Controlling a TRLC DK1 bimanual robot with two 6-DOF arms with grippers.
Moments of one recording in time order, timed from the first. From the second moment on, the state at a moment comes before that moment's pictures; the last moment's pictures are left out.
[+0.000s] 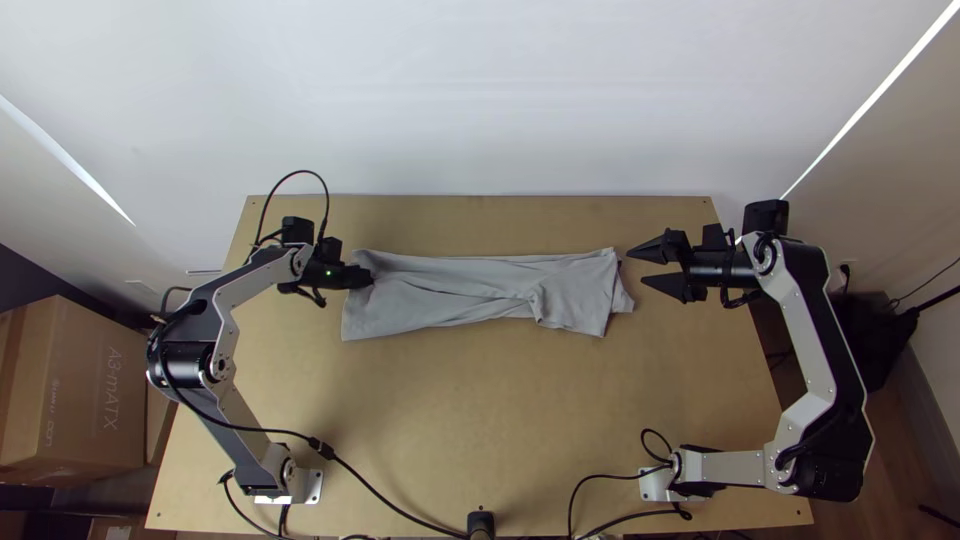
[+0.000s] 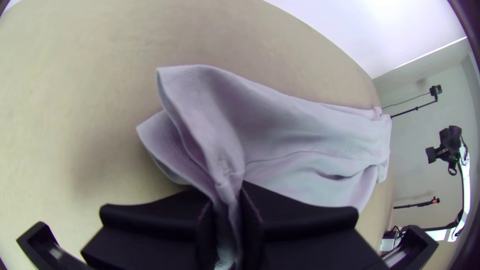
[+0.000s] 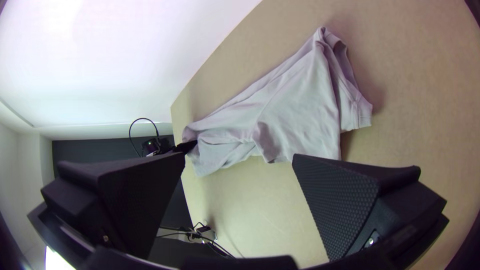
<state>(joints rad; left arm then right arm) 0.06 1.92 1.23 -0.43 0.51 0.03 -0.16 1.45 1.31 -0.97 -0.86 0.40</state>
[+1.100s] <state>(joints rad) 0.02 1.56 1.61 -1.14 0.50 0.15 -0.15 1.45 1.17 -0.90 -0.82 0.40</state>
